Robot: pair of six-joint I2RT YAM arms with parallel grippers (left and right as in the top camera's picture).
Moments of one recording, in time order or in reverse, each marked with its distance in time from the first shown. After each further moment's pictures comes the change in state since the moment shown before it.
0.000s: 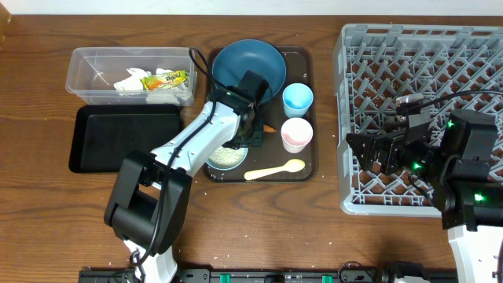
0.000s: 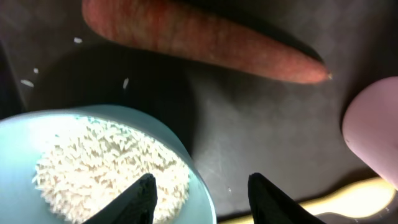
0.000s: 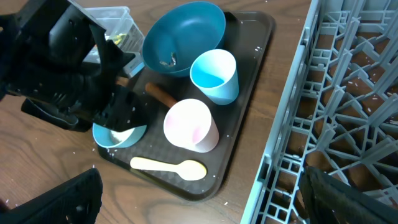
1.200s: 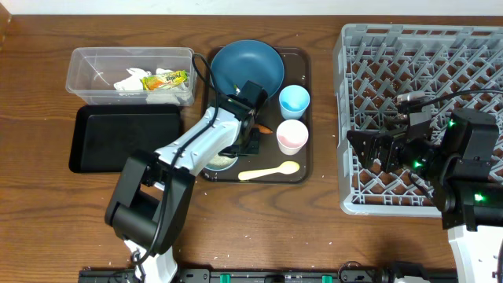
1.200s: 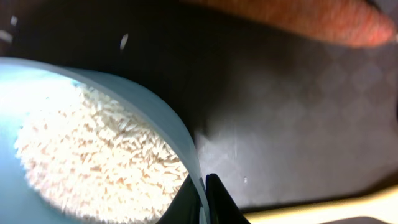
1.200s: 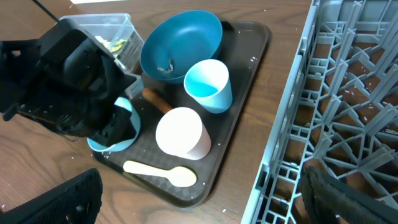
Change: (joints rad) left arm -0.008 -0.004 -0.056 -0.048 -0.042 0.014; right arm 0.000 0.000 0.000 0.031 0.000 0.003
